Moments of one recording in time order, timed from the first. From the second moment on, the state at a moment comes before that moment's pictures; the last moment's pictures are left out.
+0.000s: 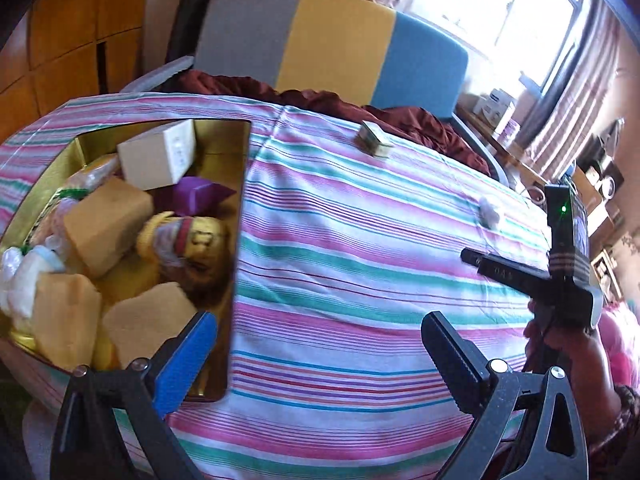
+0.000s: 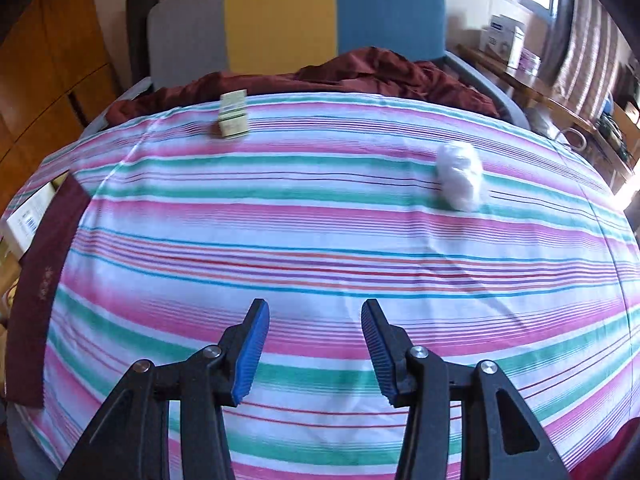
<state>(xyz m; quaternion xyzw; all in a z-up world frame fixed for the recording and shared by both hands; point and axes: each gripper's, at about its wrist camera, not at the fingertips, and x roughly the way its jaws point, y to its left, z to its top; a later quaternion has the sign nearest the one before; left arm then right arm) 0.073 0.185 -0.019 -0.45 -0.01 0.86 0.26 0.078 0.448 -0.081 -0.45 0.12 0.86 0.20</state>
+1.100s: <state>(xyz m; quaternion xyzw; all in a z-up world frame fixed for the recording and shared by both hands) 0.022 0.312 -0.025 -0.43 0.08 0.86 0.27 0.046 0.599 -0.101 -0.36 0.22 0.87 0.26</state>
